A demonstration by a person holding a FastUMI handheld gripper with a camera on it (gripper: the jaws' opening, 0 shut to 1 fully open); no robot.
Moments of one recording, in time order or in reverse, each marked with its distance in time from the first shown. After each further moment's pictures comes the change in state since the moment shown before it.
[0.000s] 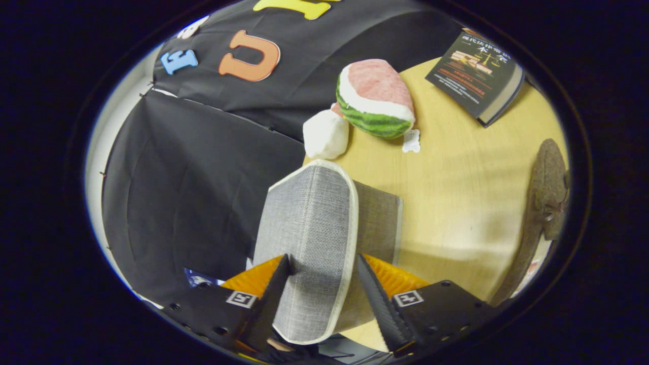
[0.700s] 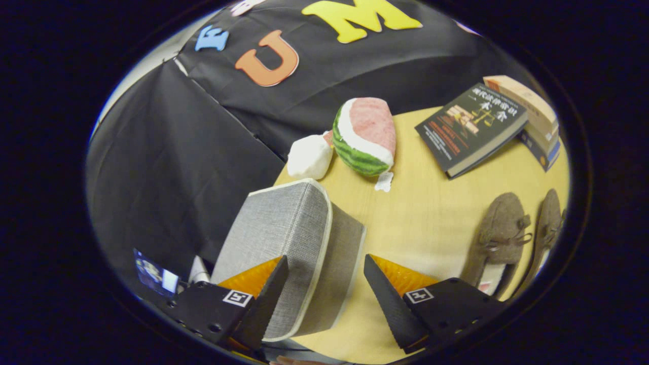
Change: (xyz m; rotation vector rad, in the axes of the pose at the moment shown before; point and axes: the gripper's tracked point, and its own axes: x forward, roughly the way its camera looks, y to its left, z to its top) arm -0.030 -0.006 0.013 -0.113 -0.151 -0.165
